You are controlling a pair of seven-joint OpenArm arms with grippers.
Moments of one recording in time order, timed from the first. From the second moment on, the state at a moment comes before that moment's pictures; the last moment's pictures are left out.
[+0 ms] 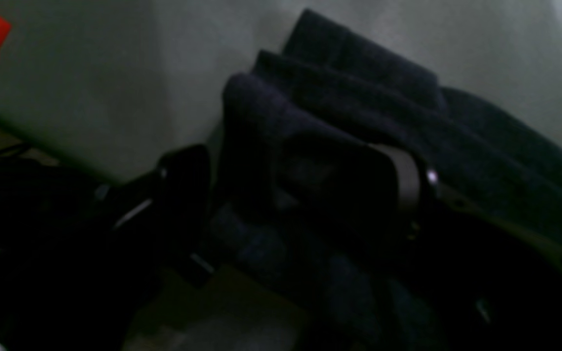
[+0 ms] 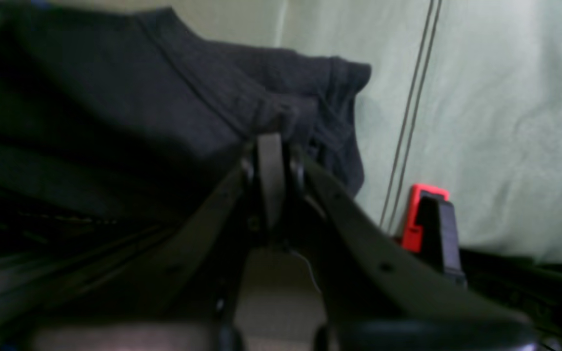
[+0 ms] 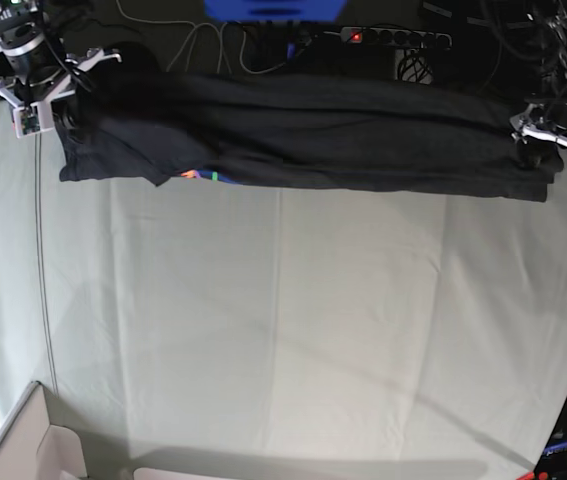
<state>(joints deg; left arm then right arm) 17.9 -11.3 -37.8 77.5 -20.8 -19.0 26.1 -37.2 -5.2 36.2 113.2 0.0 39.9 -26.1</state>
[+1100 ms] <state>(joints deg) 17.8 -12.1 -37.5 77.5 -20.8 -19.0 26.1 -30.2 -2.7 36.0 97.5 -0.2 39.9 -25.7</state>
